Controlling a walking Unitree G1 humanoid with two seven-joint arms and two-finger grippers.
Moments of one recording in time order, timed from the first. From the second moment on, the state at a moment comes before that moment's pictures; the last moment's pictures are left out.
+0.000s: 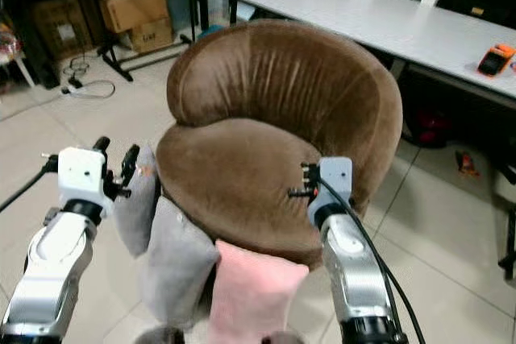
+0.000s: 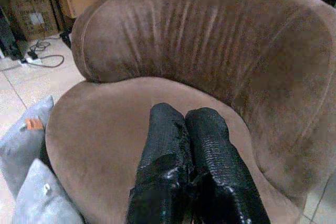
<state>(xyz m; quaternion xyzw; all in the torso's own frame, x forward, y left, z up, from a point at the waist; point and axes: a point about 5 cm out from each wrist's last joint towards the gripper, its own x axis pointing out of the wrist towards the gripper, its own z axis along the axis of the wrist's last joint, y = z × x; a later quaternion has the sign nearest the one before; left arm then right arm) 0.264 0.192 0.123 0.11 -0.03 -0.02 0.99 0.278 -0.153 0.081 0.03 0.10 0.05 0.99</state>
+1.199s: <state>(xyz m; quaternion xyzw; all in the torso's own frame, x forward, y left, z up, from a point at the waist) 0.257 0.191 0.117 0.09 -0.03 -0.01 1.00 0.277 -0.157 0.076 0.00 0.12 0.06 0.99</state>
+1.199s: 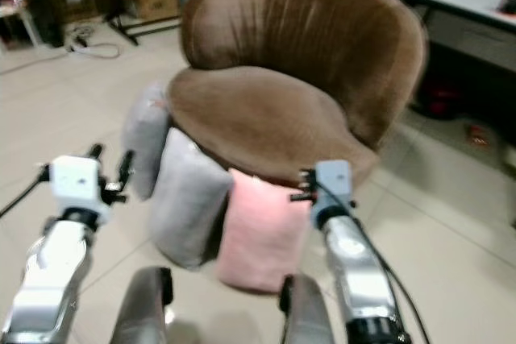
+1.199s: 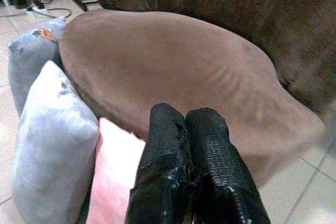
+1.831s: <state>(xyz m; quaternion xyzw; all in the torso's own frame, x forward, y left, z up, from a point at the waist) 0.258 0.206 0.122 0.11 -0.03 0.01 0.99 0.284 -0.142 0.084 0.00 0.11 0.07 0.99</state>
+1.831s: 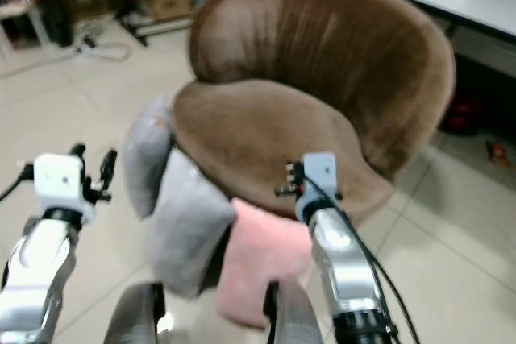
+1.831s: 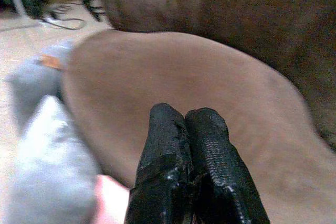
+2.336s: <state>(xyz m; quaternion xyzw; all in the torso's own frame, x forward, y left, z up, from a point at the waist) 0.256 0.189 0.113 0.12 -0.01 -0.06 0.99 0.307 -0.144 0.071 -0.01 0.15 0.10 0.98</state>
